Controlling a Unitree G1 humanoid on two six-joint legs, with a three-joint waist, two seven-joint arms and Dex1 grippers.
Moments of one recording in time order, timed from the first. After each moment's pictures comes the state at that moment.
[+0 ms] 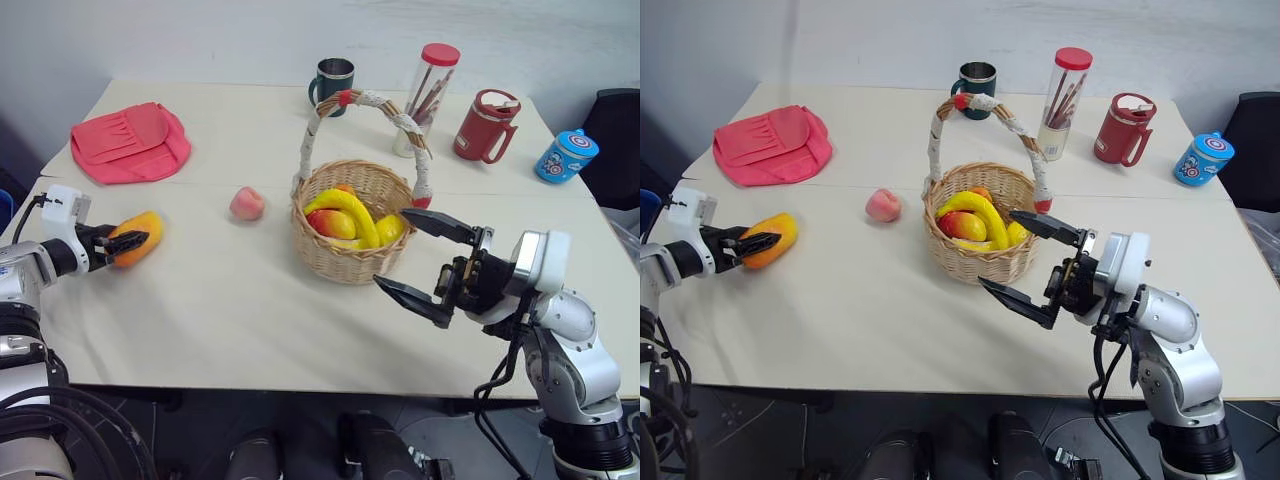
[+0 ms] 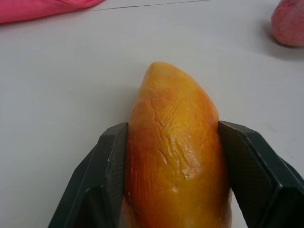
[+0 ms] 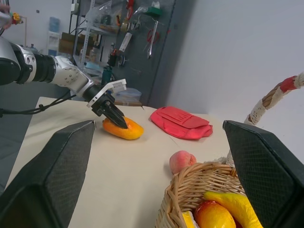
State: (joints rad) left arm -0.74 0.92 0.19 0.90 -0.27 0.39 -0.90; right arm -0.20 -0.52 -0.08 -0.47 0.65 0.08 0.92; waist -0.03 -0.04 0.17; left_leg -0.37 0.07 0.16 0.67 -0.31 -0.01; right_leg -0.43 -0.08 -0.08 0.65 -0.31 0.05
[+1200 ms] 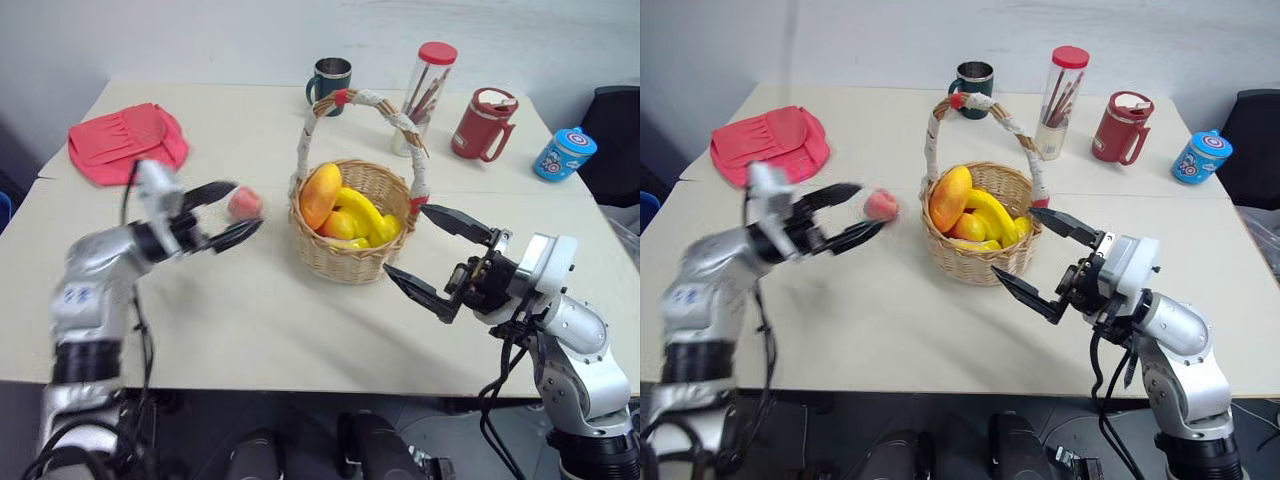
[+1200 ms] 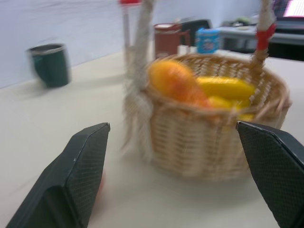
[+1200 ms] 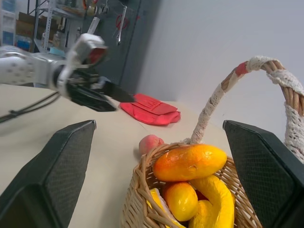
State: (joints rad) left arm -0.26 0.67 0.41 0.00 -0.50 0.29 -0.94; right arm -0.13 -0.52 -0.12 -0.49 0.58 0.02 0.84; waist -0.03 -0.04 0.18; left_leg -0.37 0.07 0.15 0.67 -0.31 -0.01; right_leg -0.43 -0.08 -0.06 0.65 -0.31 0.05
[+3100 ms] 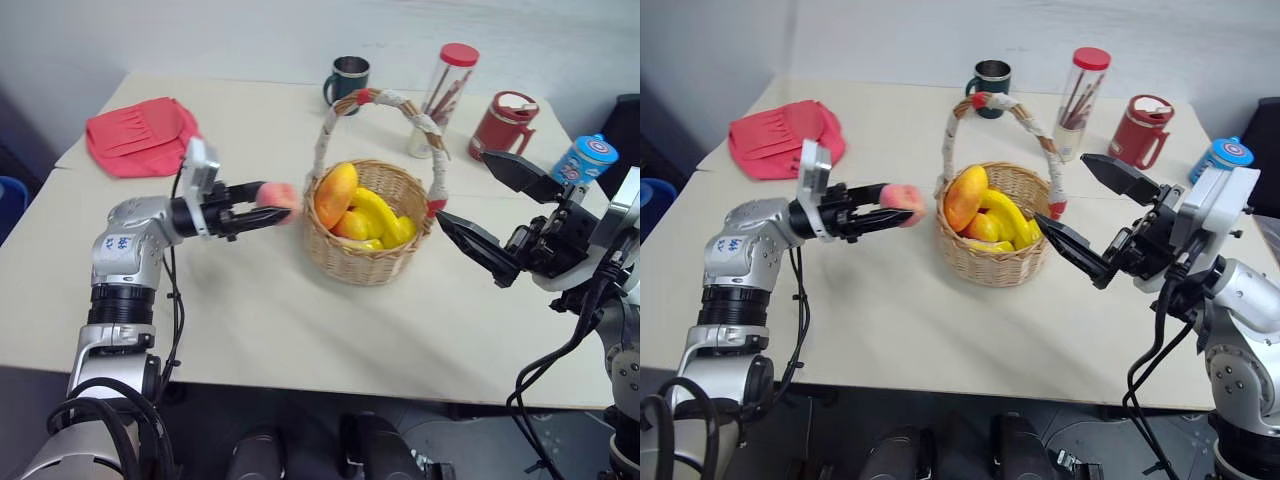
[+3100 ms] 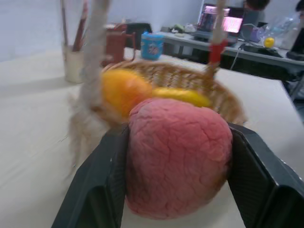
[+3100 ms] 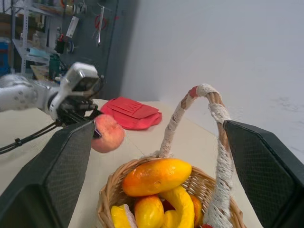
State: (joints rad) left arm -0.82 0.49 0.09 0.23 -0.44 0.48 -1.15; right arm -0.22 -0.69 -0.36 -0.57 0.82 0.32 0.71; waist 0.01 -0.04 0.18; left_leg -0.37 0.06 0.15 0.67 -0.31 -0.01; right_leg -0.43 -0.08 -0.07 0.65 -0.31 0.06
